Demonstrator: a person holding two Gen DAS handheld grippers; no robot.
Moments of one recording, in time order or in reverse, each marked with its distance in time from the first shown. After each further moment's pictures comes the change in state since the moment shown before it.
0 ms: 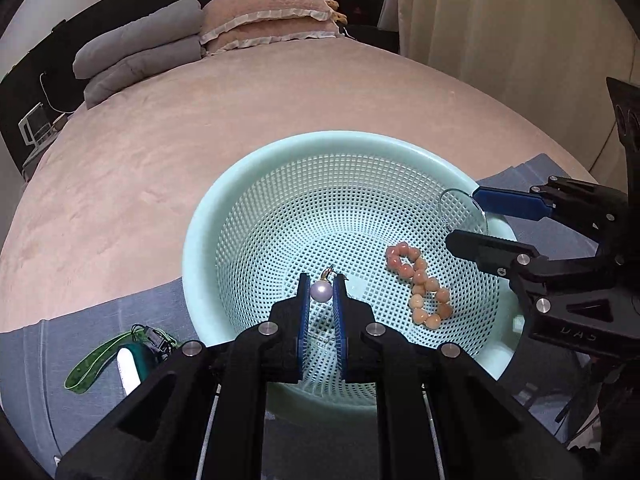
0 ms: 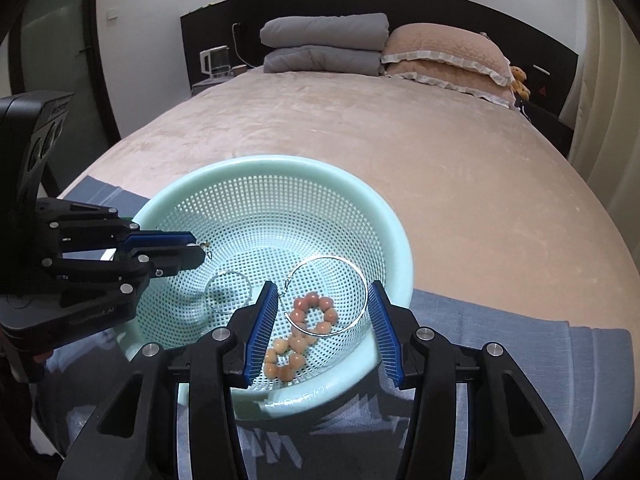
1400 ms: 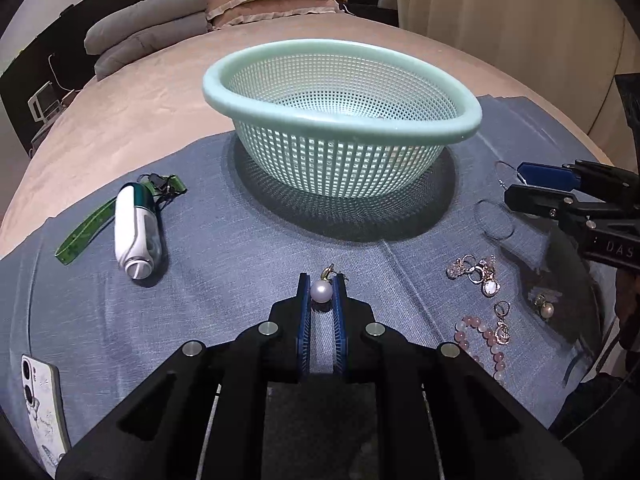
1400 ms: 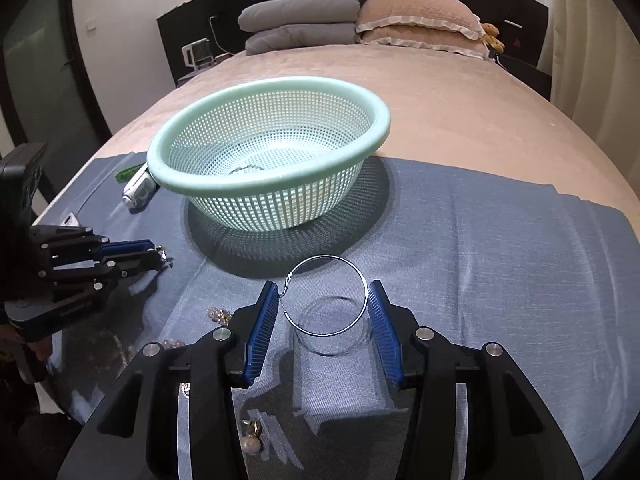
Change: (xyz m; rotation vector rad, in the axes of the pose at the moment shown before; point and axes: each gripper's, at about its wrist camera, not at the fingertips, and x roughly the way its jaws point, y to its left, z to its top) left arm -0.031 -0.015 -0.107 0.000 0.061 0.025; right arm -0.053 0.012 -0.093 0.128 0.050 -0.004
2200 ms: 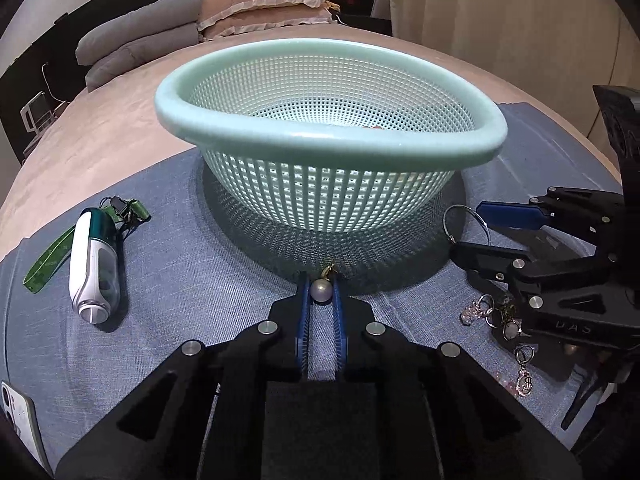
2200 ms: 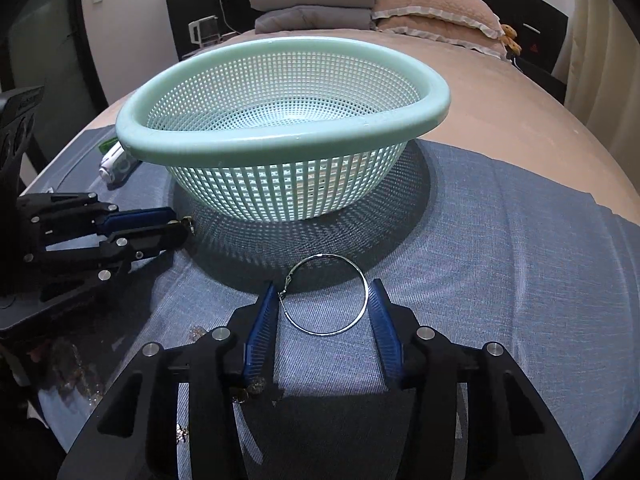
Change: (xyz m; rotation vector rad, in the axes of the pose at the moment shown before) left arm 0.038 -0.014 0.004 0.012 -0.055 -0.022; right arm 0.061 0.019 -0.008 -0.064 0.055 -0.011
